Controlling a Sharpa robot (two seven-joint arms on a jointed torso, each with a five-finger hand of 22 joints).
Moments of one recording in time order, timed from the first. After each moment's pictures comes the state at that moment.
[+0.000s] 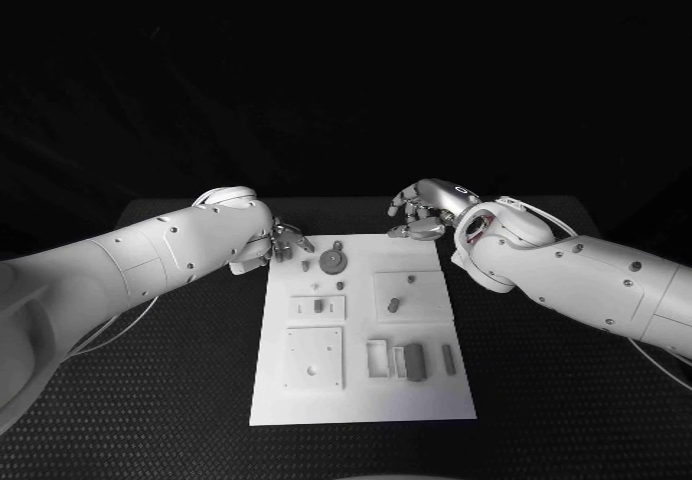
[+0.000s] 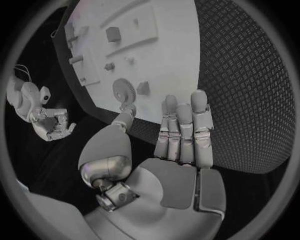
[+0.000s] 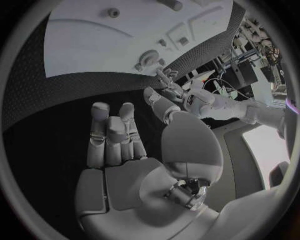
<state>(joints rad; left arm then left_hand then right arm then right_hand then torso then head) 1.34 -0.42 -0.14 0.89 -1.07 0.11 -0.55 0.67 -0.14 0.37 -0.11 0.07 0.99 0.09 0.26 0.67 1.14 -0.01 0.68 0.55 1.04 -0.11 1.26 0.55 0.02 1.22 -0.21 0.50 1.23 1.18 -0.69 0.07 1.34 -1.47 -0.35 -0.15 1.05 -0.20 0.58 -0.22 0.05 0.89 0.13 0.22 0.60 1.07 0.02 0.91 0.87 1.22 -0.09 1.40 0.80 0.23 1.18 -0.03 0.87 1.31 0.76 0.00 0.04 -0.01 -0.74</state>
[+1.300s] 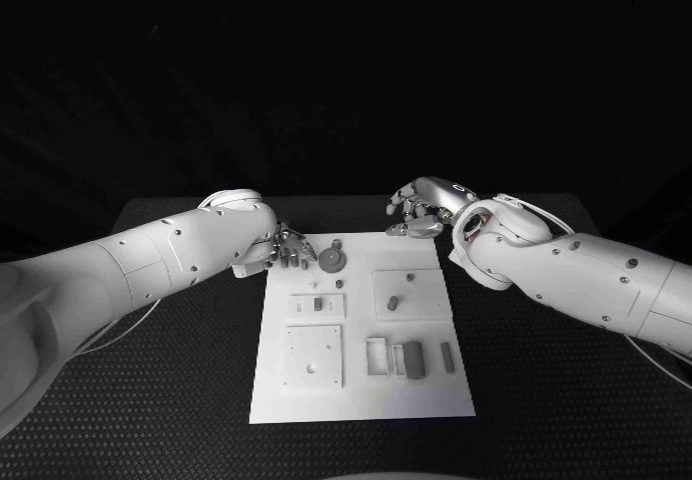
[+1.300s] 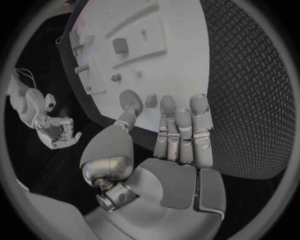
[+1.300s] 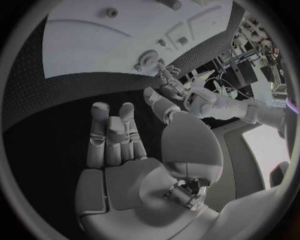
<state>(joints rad) 1.33 -0.41 -0.14 0.90 -1.07 0.17 -0.52 0.70 -0.06 0.35 -0.20 0.26 1.05 0.07 0.29 0.66 1.18 -0.03 0.77 0.56 1.07 -0.13 1.37 0.56 0.02 1.26 -0.23 0.57 1.31 1.18 -0.68 0.07 1.34 -1.47 -0.35 -0.15 1.05 -0.20 0.59 -0.22 0.05 0.89 0.13 0.22 0.60 1.07 0.02 0.91 0.87 1.22 -0.09 1.40 0.80 0.23 1.17 -0.03 0.87 1.31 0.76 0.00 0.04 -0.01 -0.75</state>
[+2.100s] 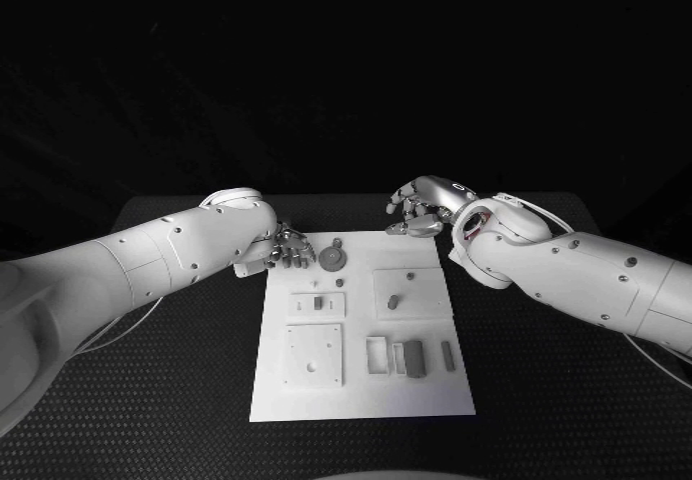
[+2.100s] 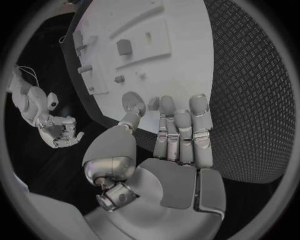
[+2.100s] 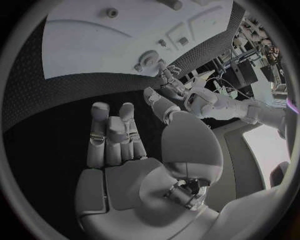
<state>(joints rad) 1.33 -0.41 -0.14 0.90 -1.04 0.19 -0.51 0.72 0.01 0.35 -0.26 0.26 1.06 0.07 0.30 0.65 1.18 -0.04 0.79 0.57 1.07 -0.14 1.39 0.55 0.02 1.27 -0.24 0.59 1.31 1.18 -0.68 0.07 1.33 -1.47 -0.35 -0.15 1.05 -0.20 0.59 -0.22 0.05 0.89 0.13 0.22 0.60 1.07 0.02 0.91 0.87 1.22 -0.09 1.40 0.80 0.23 1.17 -0.03 0.87 1.31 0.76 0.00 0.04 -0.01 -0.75</state>
